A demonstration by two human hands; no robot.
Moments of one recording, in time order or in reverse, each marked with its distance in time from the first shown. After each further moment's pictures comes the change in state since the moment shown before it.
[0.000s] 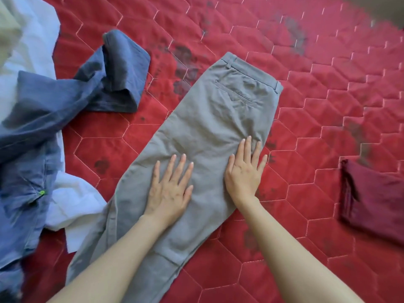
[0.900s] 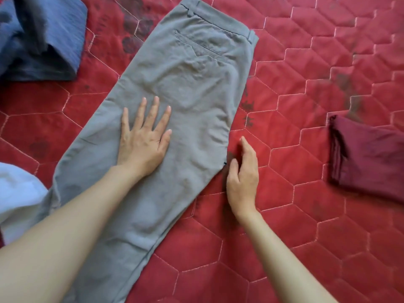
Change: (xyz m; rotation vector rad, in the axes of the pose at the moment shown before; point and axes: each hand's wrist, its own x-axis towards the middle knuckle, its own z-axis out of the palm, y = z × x) left_hand 0.068 0.007 0.011 0.024 0.108 -0.018; right_hand -0.072 0.069 0.001 0.816 0.164 0.054
